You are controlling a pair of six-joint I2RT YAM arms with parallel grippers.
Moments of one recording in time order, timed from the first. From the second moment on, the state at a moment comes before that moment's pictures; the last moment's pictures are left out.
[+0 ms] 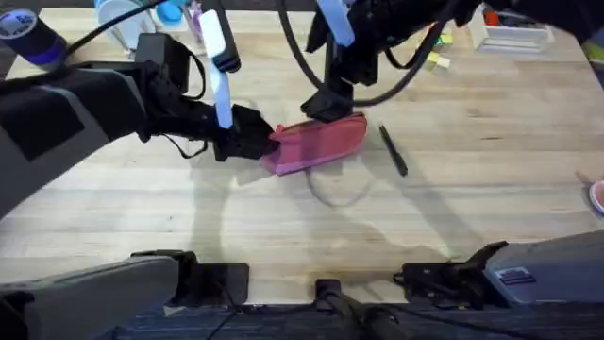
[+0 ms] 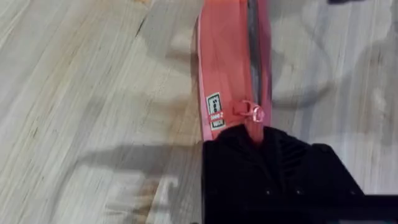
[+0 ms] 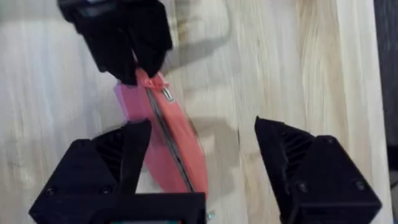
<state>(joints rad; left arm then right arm) 0.00 1.41 0.79 -0.68 0.86 1.07 0.56 1.63 1.57 -0.94 -0.35 -0.84</state>
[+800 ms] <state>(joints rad) 0.00 1.41 0.79 -0.67 0.86 1.07 0.54 1.64 1.57 -0.99 -0.31 -0.81</state>
